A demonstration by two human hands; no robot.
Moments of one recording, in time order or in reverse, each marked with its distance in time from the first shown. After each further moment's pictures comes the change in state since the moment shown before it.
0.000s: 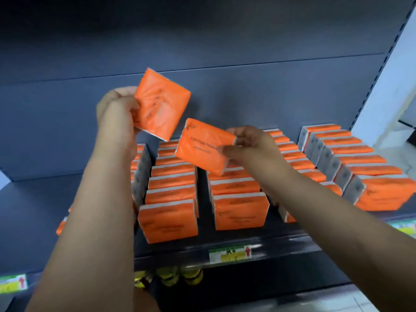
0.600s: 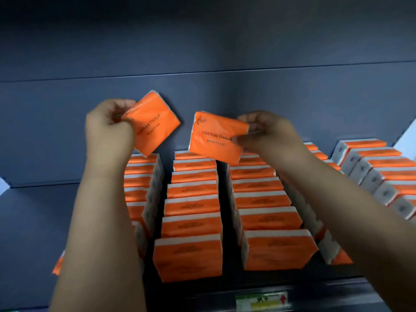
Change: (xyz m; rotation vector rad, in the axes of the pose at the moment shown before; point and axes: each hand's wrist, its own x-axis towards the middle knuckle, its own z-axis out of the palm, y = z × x) left_hand 0.065 -0.038 -0.047 0.405 0.081 0.259; right_hand 0.103 -0.002 0.028 -0.174 -0.006 -0.082
